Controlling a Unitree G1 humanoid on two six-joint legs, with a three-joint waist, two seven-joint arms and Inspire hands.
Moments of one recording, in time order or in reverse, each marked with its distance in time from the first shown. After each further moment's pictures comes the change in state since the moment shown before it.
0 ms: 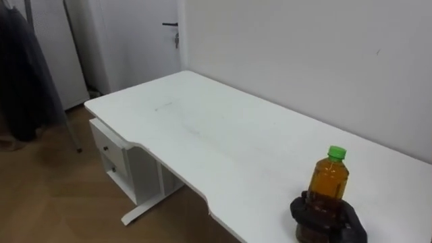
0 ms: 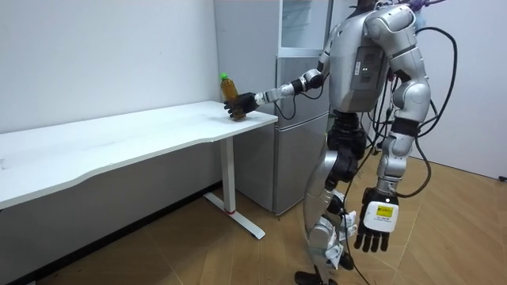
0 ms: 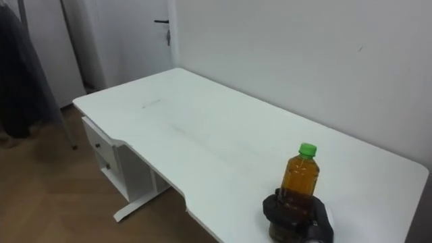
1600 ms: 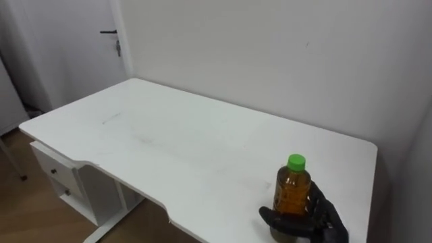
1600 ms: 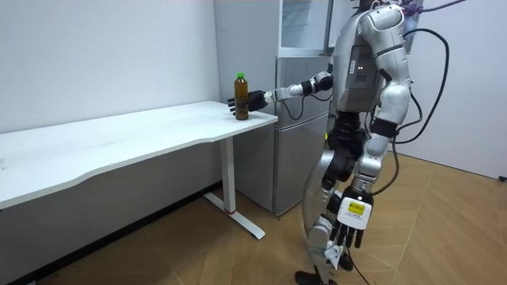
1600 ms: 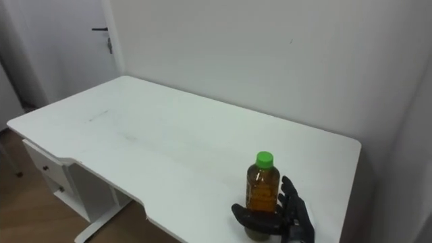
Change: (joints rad) left arm -0.091 -0.043 -0.007 0.076 0.050 0.000 -0.041; right arm 0.018 0.079 -0.001 -0.068 -0.077 0.000 -0.032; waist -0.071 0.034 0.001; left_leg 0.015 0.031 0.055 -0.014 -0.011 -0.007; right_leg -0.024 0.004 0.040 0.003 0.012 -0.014
